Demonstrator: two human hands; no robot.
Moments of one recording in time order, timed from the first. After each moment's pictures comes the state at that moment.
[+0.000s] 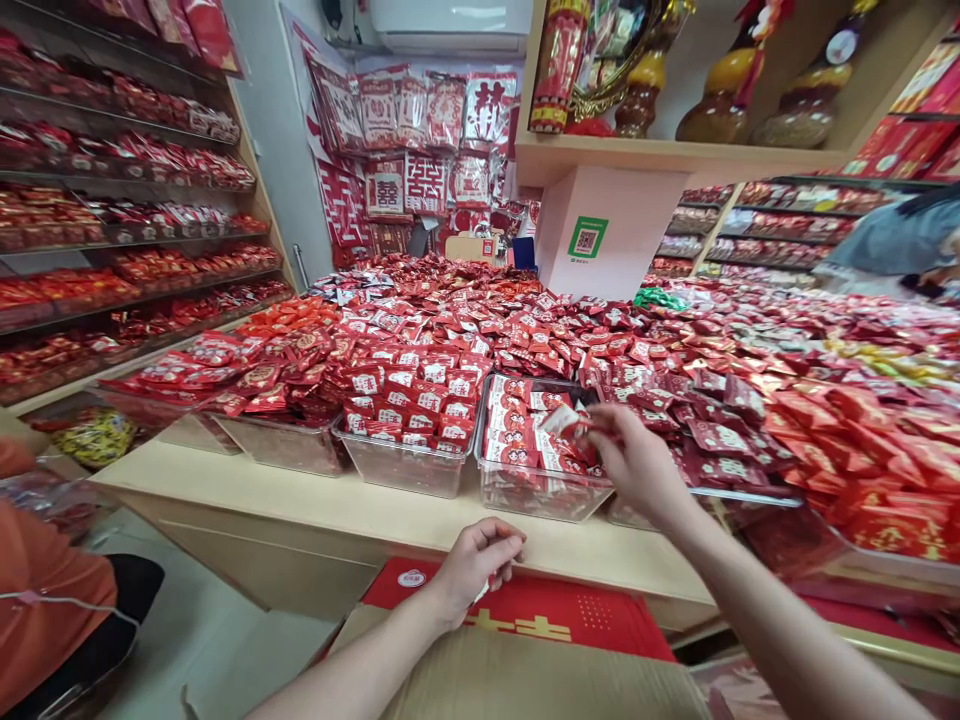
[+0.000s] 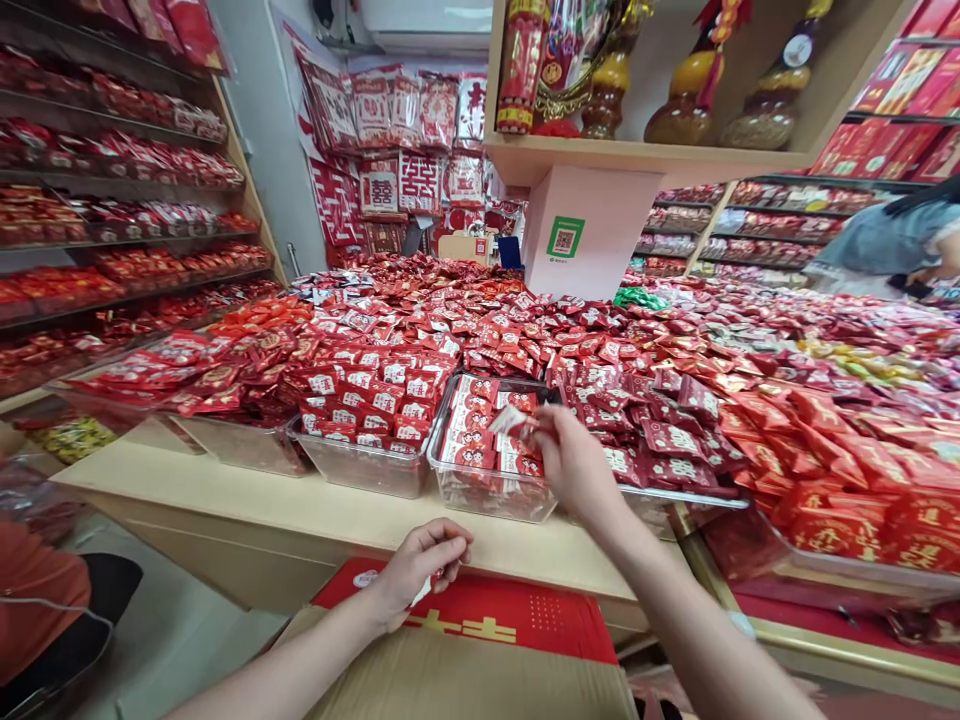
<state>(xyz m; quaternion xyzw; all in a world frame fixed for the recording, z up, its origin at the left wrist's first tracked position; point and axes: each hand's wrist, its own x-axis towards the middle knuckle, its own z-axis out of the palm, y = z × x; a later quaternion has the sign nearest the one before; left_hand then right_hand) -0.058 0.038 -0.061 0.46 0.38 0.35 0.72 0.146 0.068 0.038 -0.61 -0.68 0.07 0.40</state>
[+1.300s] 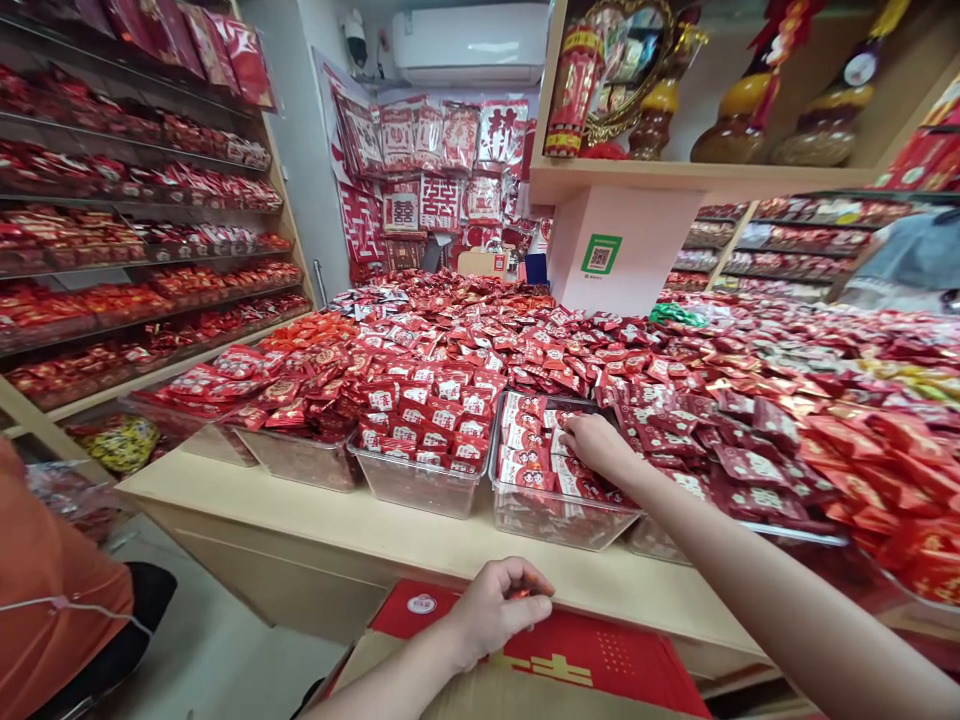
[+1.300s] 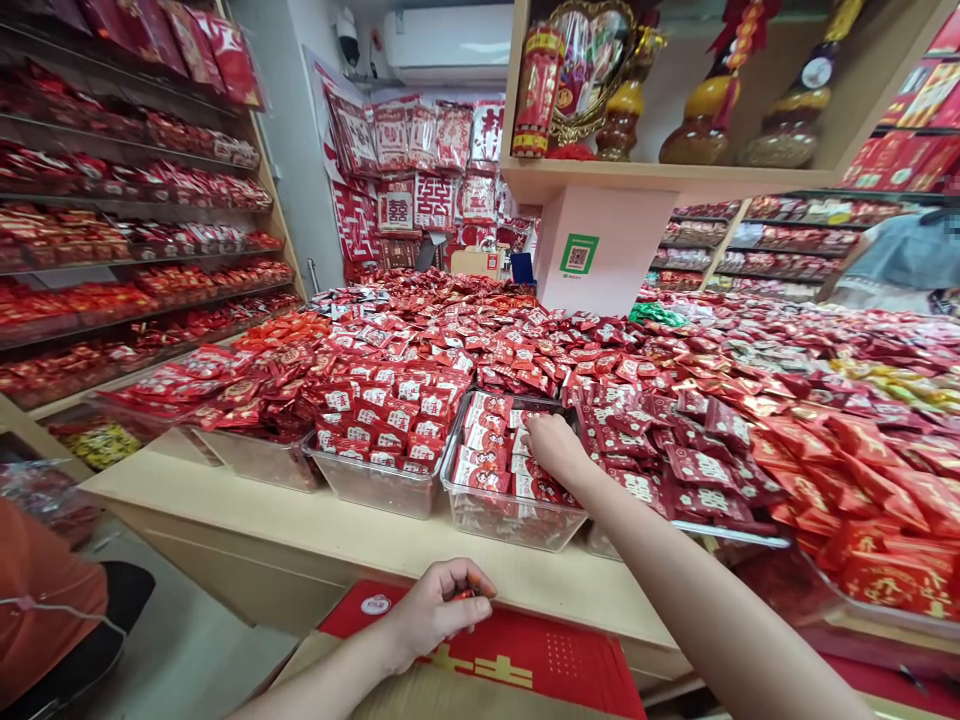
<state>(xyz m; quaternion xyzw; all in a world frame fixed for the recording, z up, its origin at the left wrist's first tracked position) -0.058 0.029 -0.047 0.51 0.41 0.29 0.69 0.141 0.170 0.011 -0.61 -0.78 -0.10 0.04</state>
